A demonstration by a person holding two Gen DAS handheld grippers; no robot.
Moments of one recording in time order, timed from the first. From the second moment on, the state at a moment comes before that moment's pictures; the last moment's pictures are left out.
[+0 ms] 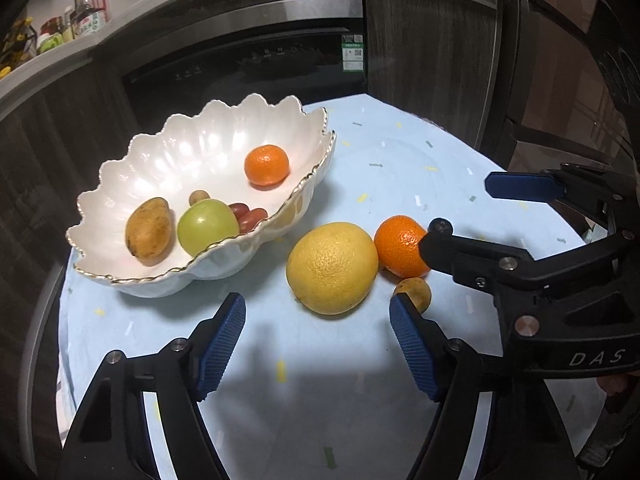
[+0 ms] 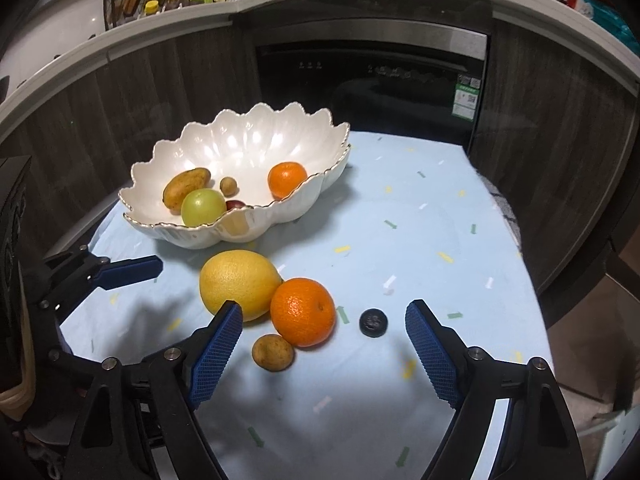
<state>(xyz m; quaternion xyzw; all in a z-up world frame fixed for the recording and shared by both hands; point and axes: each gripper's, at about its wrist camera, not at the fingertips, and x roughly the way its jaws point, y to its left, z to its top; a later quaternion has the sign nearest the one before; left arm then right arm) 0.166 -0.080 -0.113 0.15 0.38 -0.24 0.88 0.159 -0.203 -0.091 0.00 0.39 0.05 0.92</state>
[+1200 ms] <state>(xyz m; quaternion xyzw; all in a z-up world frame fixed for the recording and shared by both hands) 0.202 -0.094 -0.136 0.16 0.40 -0.29 0.86 0.193 -0.201 -0.122 0.06 0.44 0.09 0.89</state>
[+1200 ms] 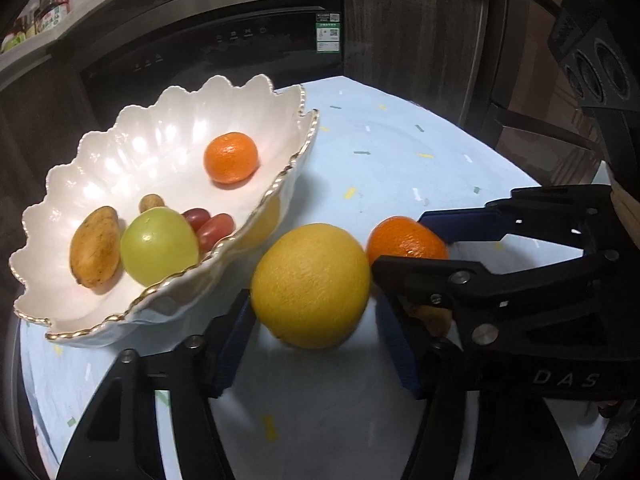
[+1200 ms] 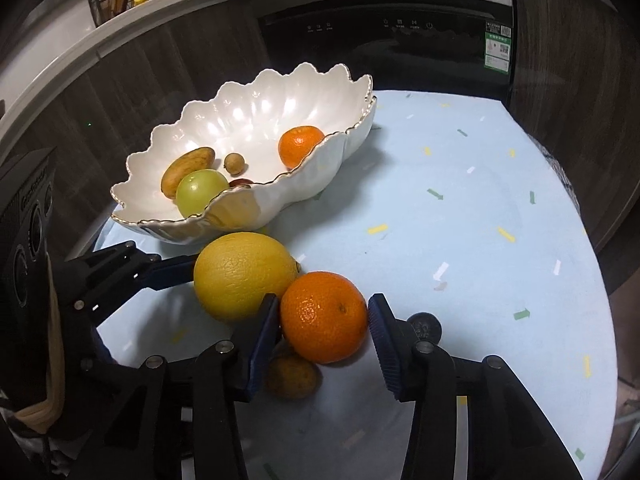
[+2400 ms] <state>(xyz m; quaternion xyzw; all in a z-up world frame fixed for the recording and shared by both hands) 0.167 -0.077 -0.116 0.13 0.39 -0.28 0.87 0.164 -0.198 -0.098 0.05 0.41 0.09 0.91</state>
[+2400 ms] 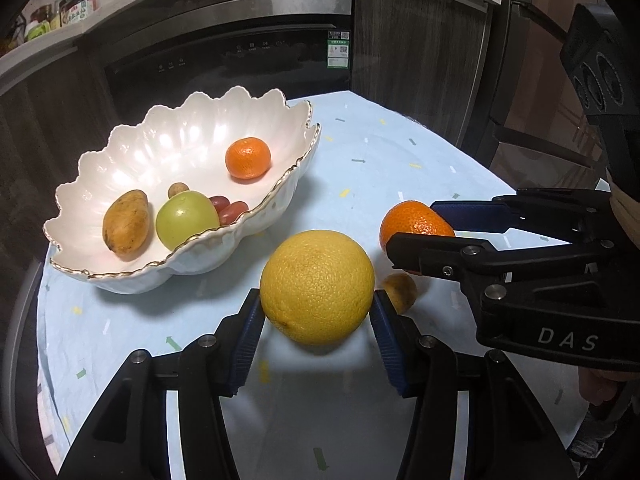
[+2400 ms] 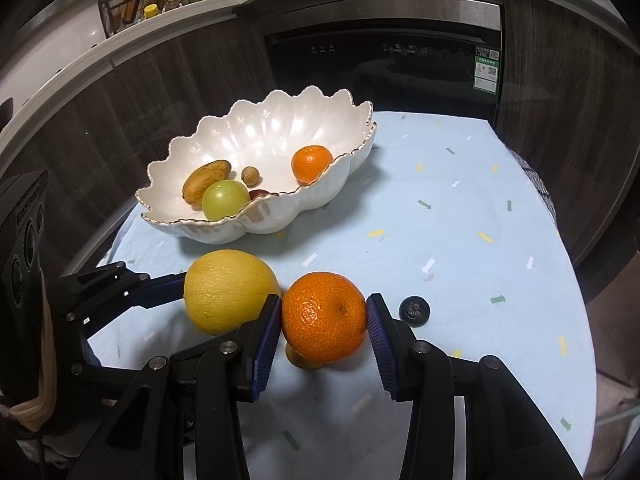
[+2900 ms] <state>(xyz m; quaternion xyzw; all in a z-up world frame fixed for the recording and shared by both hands) 0.151 -0.063 -0.084 0.12 0.36 -0.26 0.89 0.152 -0.188 -0.066 0.04 0.38 0.09 0.92</state>
